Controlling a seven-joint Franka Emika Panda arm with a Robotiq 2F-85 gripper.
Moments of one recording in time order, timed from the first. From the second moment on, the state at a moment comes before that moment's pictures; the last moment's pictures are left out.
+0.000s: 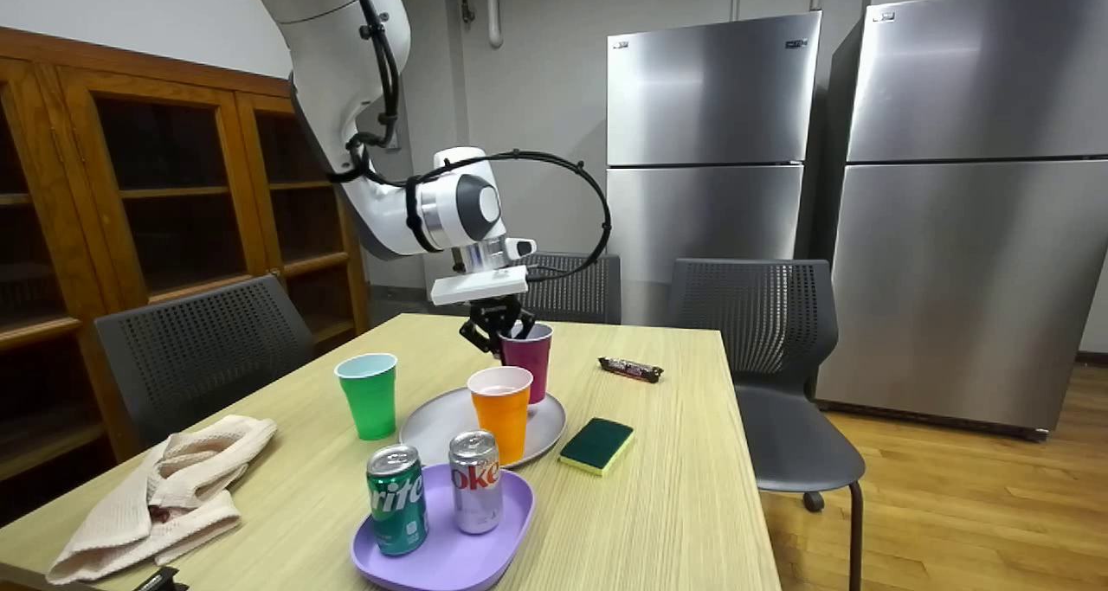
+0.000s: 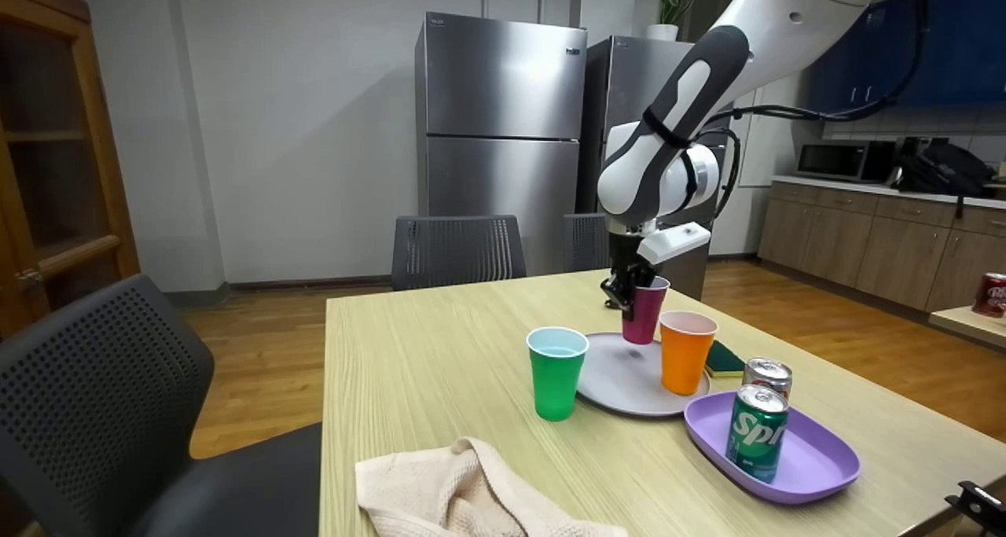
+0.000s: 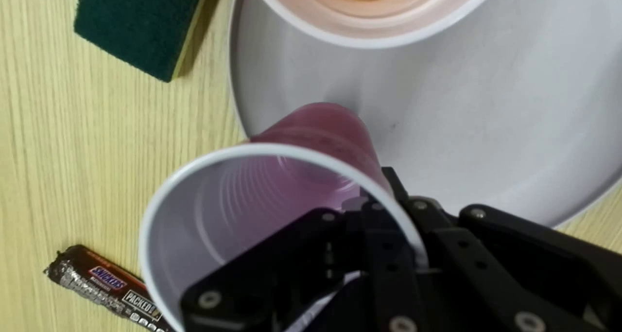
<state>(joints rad) 0.00 0.69 -0.08 -1.81 -0.19 2.55 -0.15</state>
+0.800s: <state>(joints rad) 0.01 0.72 -0.09 -1.81 -0.19 2.55 -0.12</state>
